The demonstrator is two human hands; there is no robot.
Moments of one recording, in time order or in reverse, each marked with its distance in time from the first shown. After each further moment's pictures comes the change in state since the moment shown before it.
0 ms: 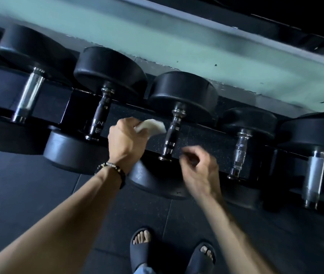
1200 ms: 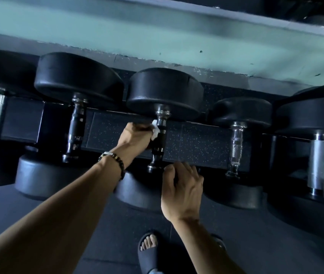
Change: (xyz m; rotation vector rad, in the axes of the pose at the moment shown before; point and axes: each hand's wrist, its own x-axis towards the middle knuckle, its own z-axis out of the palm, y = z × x) left_hand 0.049 0.009 0.064 -0.249 -0.470 -0.015; right_hand -0.015 0.026 0.045 -0.112 0.275 -0.026
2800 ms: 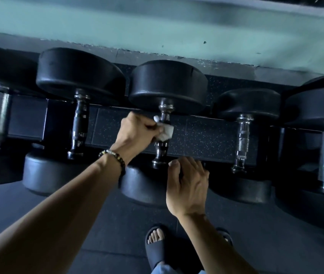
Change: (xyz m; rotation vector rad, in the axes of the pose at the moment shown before) left_hand -0.001 -0.006 -0.009 0.208 0.086 0.084; right_hand -0.001 0.002 0.000 -0.014 -0.029 -0.010
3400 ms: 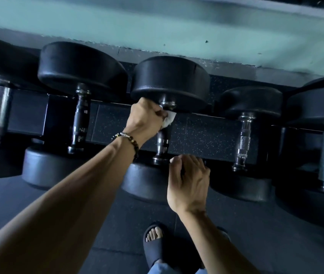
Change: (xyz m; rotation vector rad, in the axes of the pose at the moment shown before) left_hand 0.010 0.025 -0.001 0.071 -0.048 0.039; right_hand 0.001 0.000 0.001 0.023 0.037 -0.014
